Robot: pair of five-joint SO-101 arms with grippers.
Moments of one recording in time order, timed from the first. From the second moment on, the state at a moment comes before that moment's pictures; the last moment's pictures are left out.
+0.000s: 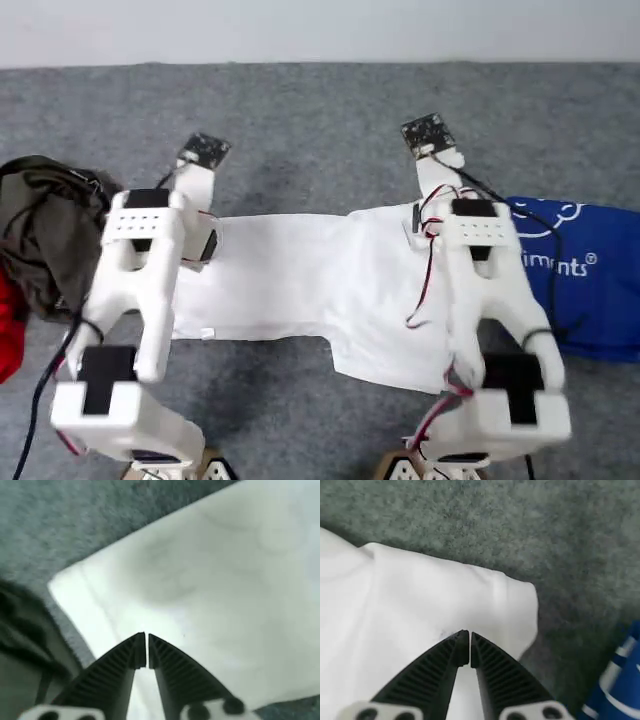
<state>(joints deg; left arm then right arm) -5.1 7.4 20.3 67.1 -12.4 -1.9 4.1 24.1 41.9 20.1</state>
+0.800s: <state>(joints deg) -6.6 -7.3 20.3 75.6 -13.8 2.9 12.7 0.4 64.4 19.4</state>
